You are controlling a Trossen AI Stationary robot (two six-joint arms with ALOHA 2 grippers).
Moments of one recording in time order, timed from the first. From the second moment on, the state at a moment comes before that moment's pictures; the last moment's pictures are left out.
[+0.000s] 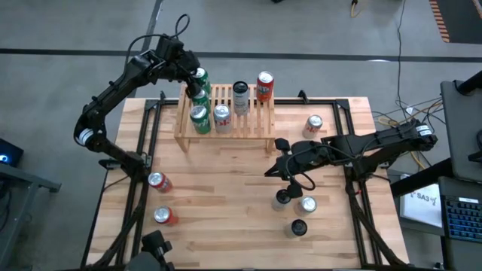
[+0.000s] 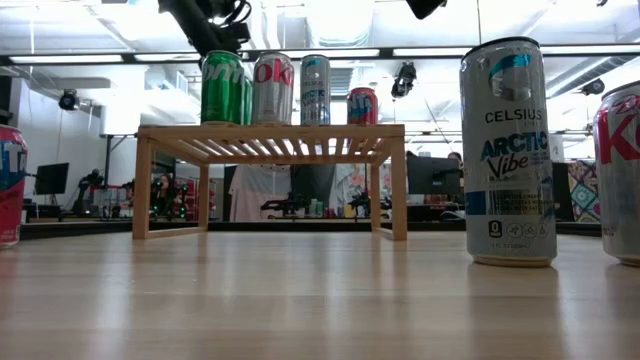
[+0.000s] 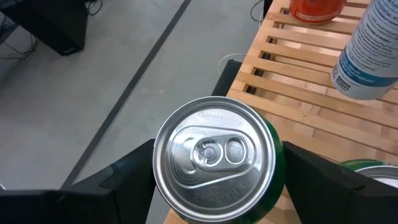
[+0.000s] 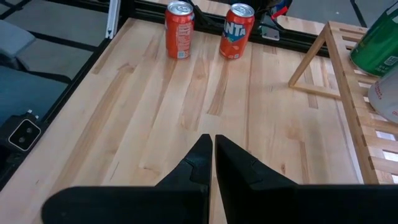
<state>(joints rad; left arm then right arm) 0.86 1.48 1.61 -0.86 0.08 0.47 0.19 1.29 1.16 -0.41 0.00 -0.08</state>
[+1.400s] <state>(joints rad) 0.86 1.48 1.60 -0.85 0.05 0.45 0.19 1.29 1.16 -0.41 0.00 -0.08</state>
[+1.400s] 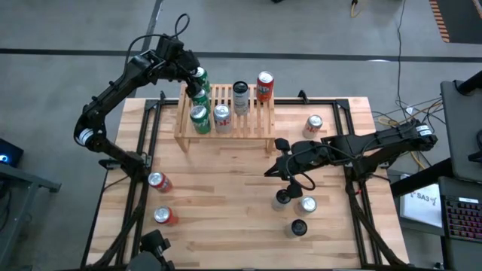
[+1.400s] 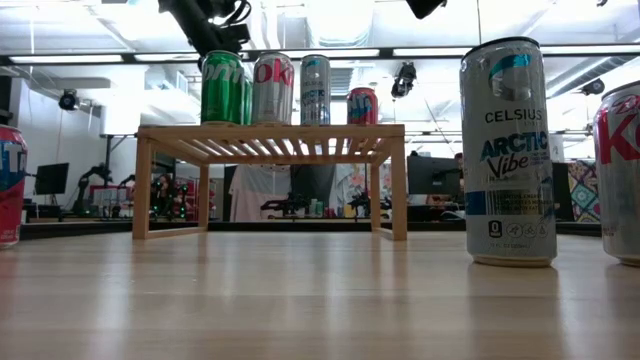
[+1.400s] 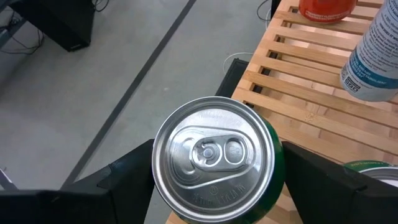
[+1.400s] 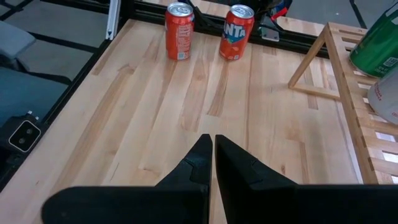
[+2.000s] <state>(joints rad) 0.86 1.48 1.62 -0.86 0.01 0.45 0.19 1.29 1.16 -0.41 0.00 -0.06</state>
